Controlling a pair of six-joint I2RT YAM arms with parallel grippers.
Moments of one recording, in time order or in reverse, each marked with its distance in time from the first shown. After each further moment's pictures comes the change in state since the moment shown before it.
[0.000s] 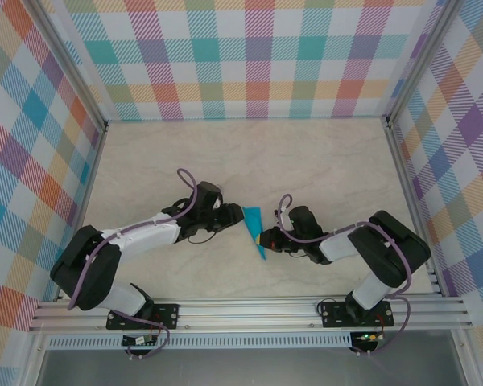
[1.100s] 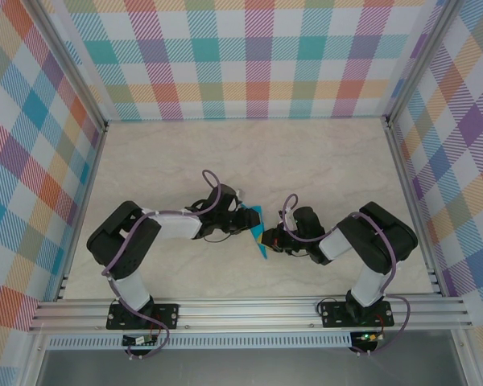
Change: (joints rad) left arm -0.046 0.296 0.053 0.269 0.166 0.035; right arm -0.056 0.115 -0.026 0.166 -0.087 0.161
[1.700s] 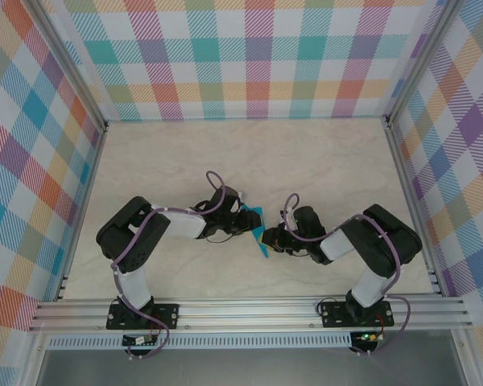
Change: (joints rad) left arm -0.001 0.071 0.012 0.041 0.005 0.012; right arm 0.000 -0.050 0.000 -0.073 0.028 0.008
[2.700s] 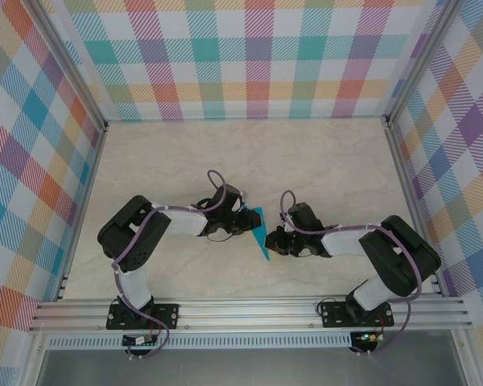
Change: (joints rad) left arm 0.000 0.011 0.040 -0.074 -0.001 0.003; right arm 0.042 -0.160 0.108 -0.533 0.097 -0.121
